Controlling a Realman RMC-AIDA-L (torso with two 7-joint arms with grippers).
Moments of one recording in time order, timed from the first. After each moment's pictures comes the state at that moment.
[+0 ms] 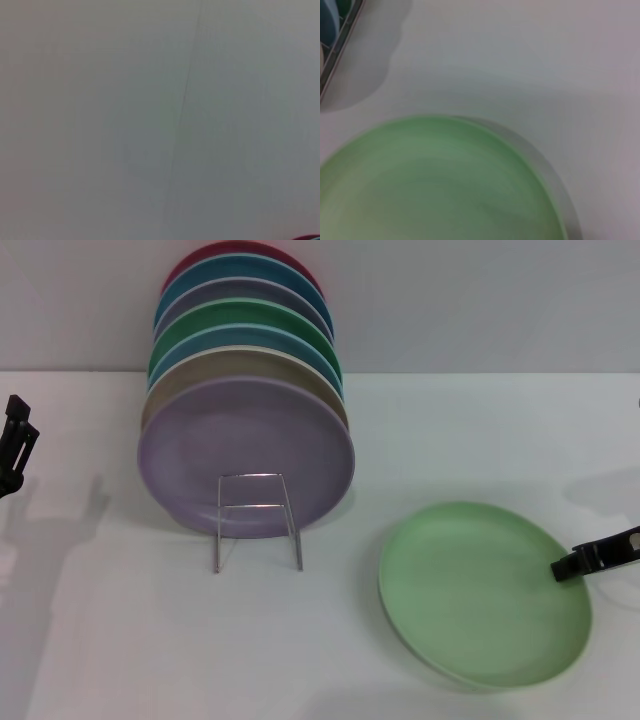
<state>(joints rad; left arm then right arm) -0.32 -2.07 -0.77 -0.26 2.15 1.38 -0.22 0.55 2.02 2.18 0.98 -2.57 1.40 -0.65</state>
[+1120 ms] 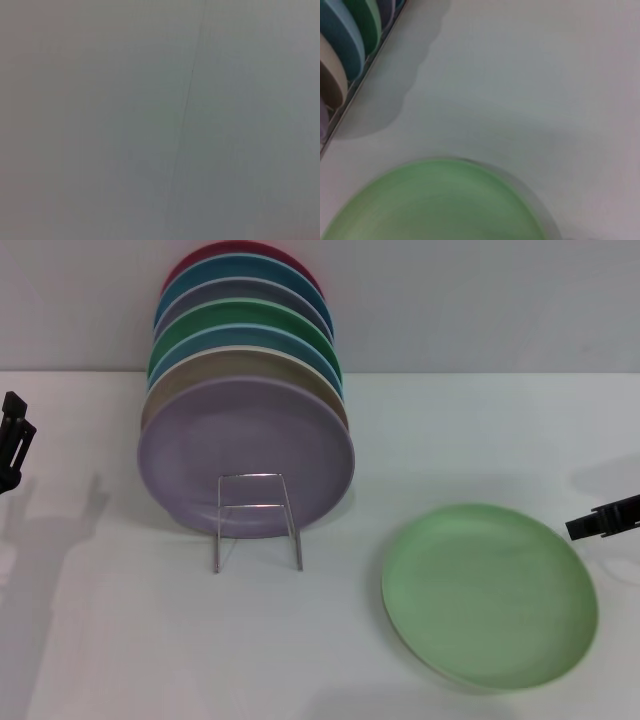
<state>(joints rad) -0.32 -2.07 -0.78 -0.27 2.15 1.38 -0.22 0.52 2.03 2.20 1.18 -2.57 1.48 -0.67</state>
